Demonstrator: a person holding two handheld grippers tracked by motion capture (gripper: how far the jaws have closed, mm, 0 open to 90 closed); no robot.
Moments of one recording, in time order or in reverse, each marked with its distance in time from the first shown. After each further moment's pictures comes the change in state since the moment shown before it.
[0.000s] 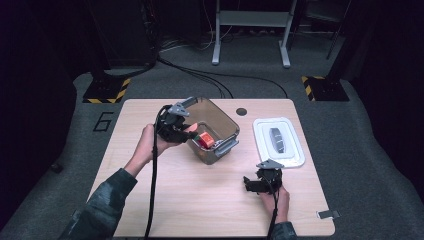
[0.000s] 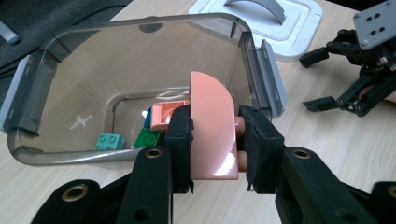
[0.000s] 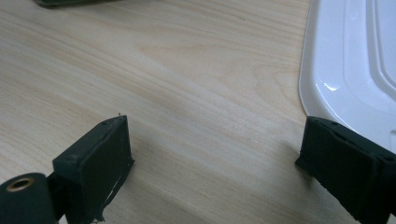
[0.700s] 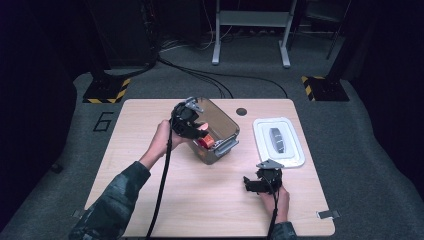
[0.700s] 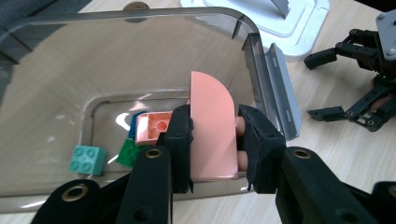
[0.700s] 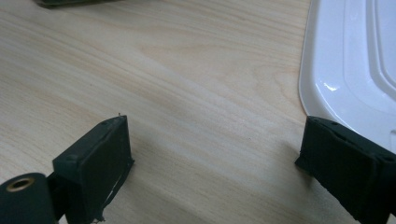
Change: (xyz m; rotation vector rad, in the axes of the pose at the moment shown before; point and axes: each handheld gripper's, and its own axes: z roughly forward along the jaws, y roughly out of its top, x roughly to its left) left arm 0.006 0.017 0.047 0.078 -0.061 -0.037; right arm 0.000 0.000 0.000 0.000 0.000 -0.001
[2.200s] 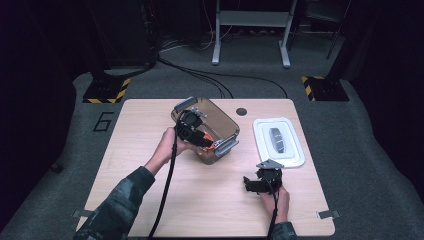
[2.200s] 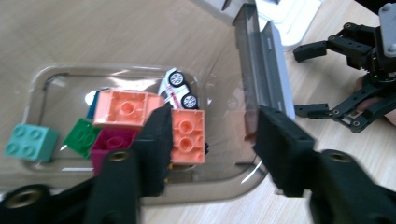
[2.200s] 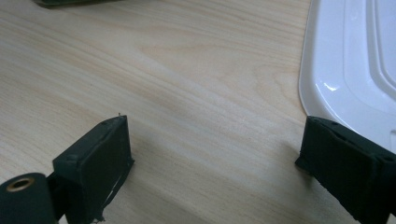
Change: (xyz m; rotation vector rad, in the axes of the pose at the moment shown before) left arm -0.002 -0.016 0.017 0.050 -0.054 -0.107; right arm 0.000 0.000 0.000 0.000 0.000 0.000
